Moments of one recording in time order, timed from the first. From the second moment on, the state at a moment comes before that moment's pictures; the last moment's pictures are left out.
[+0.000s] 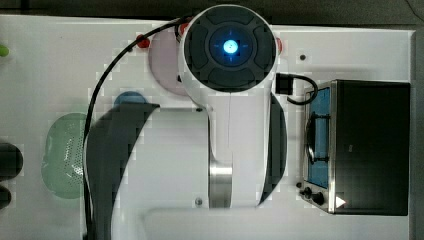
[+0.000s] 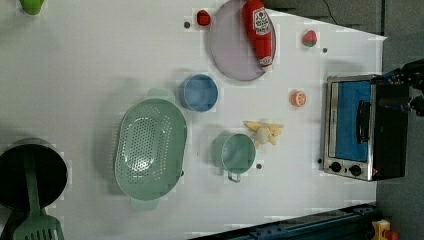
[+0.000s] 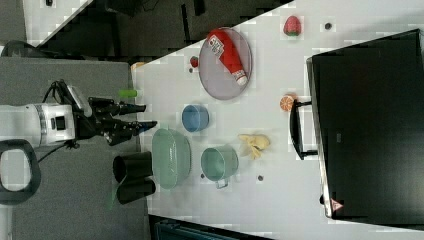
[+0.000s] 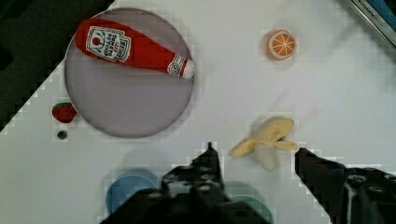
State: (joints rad) arm 0.00 -0.03 0.02 -1.80 0.00 0.21 0.06
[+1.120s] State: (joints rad) arm -0.08 -0.22 0.07 -2.19 0.03 0.43 0.01
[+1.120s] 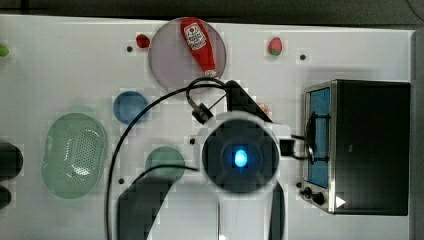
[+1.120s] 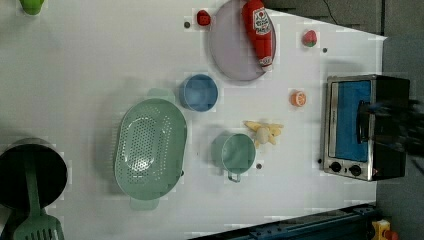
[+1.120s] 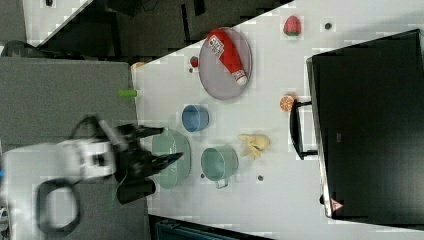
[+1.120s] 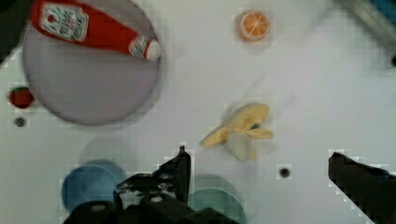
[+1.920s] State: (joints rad) arm -0.10 0.17 0.11 -2.45 0.02 0.99 0.01
